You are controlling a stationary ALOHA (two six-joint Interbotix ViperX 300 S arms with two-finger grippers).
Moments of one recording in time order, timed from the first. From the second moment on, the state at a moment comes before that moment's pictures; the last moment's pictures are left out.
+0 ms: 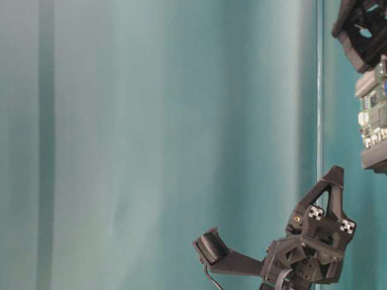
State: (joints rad) left arm 0.28 0.27 0.83 -0.11 -0.78 -0.01; right arm 0.28 0.27 0.83 -0.11 -0.78 0.00
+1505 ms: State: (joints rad) left arm 0.16 -0.03 0.92 -0.08 -0.53 -0.12; right arm 0.53 0.27 0.88 0.44 -0.85 0.04
